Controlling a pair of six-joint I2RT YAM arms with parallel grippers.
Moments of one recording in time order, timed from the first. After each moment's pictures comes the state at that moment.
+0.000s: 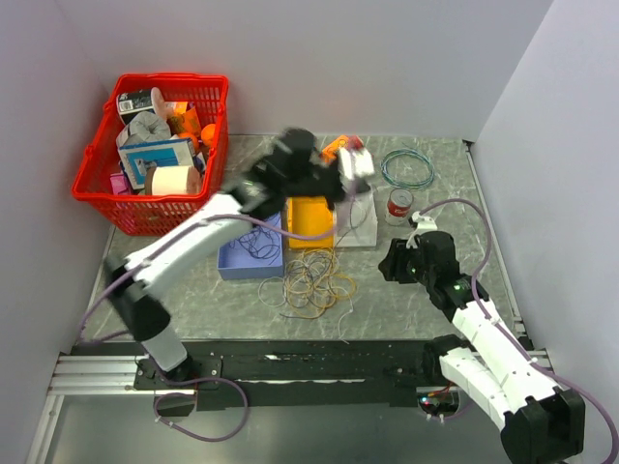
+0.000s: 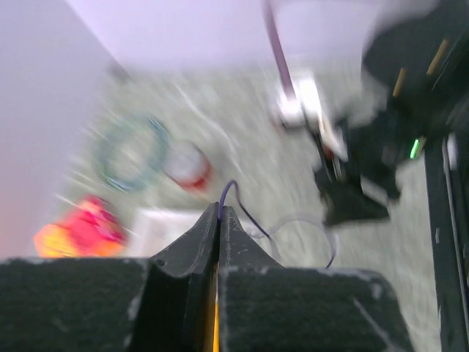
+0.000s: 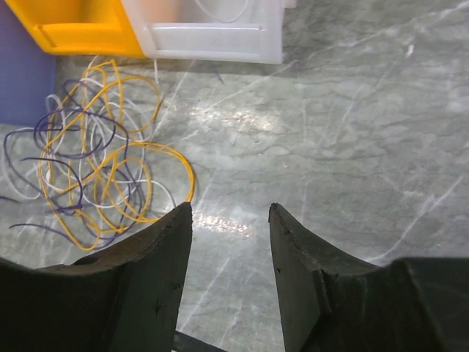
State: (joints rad) left arm -0.88 1.71 1.72 -0.35 0.46 0.43; right arm 0.28 0.77 0.52 -0.41 -0.12 0.32
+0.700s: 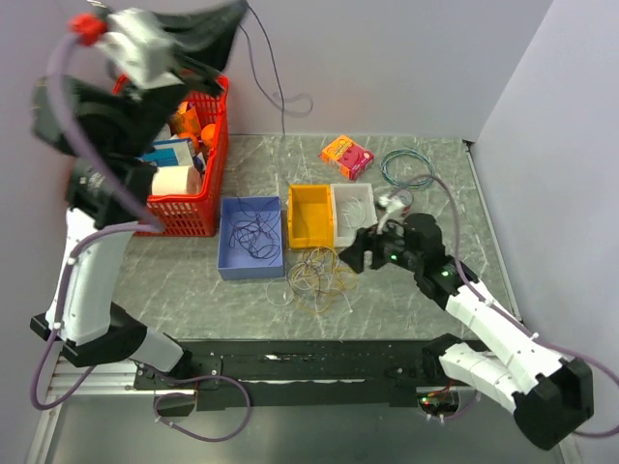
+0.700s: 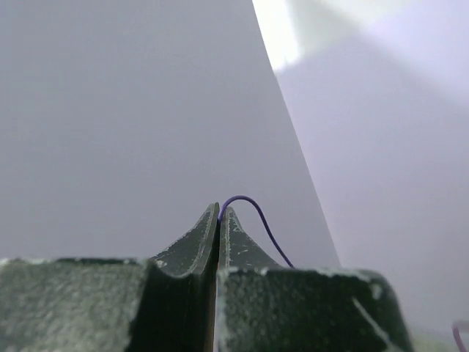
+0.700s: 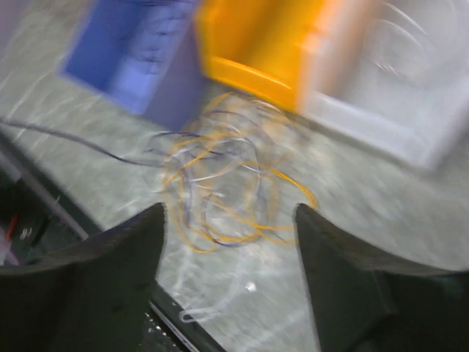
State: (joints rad) left arm -0.59 1.46 2.24 -0.11 0.32 0.23; right arm 0.43 0.89 0.65 -0.23 -0.33 0.28
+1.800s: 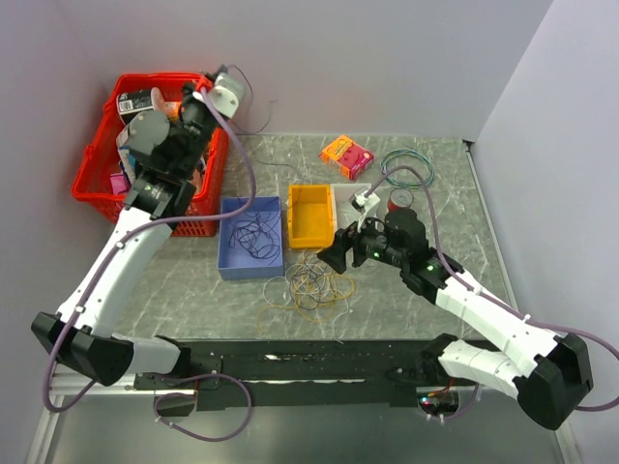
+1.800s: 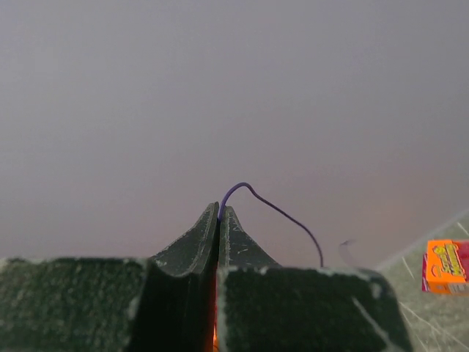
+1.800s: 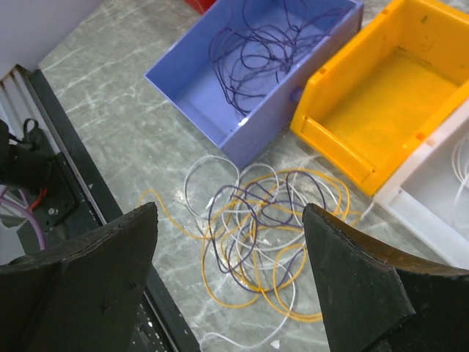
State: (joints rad) left arm -0.41 1.31 1.54 0.21 0.03 0.59; right arm 0.63 1.01 0.75 -0.08 -0.34 0.20
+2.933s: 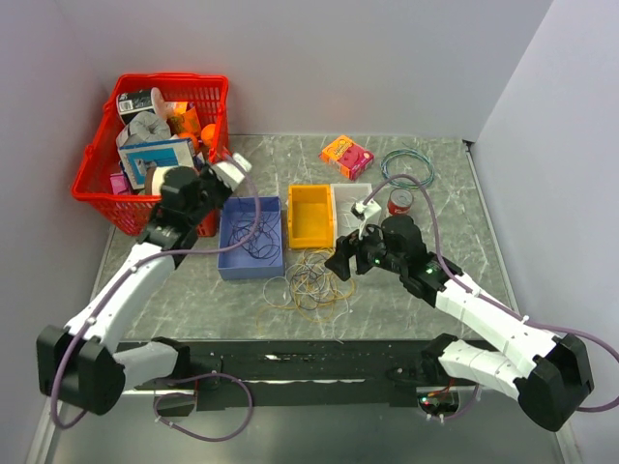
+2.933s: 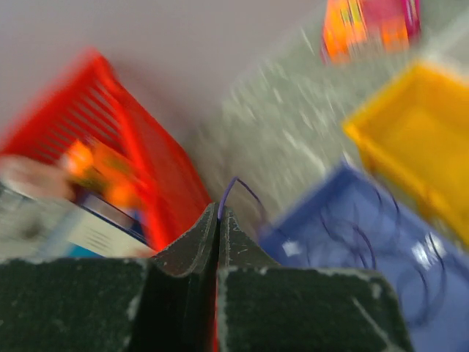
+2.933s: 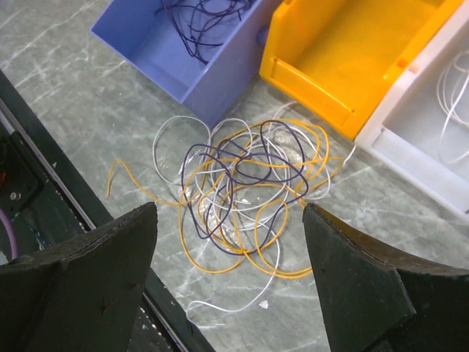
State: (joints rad) left arm -0.32 1.14 0.97 0.04 0.11 0.53; right arm 0.63 0.99 0.70 -0.18 -0.26 0.20
